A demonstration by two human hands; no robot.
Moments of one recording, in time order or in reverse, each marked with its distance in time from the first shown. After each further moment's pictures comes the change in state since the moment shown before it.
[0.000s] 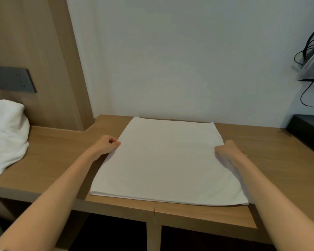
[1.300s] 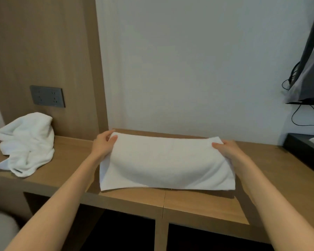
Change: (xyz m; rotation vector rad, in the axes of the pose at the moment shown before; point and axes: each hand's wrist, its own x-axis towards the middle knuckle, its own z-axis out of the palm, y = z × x) left_hand -0.052 0.004 -0.044 -0.248 0.444 0.182; right_hand -0.062 -0.037 -0.038 0.510 -0.107 -0.255
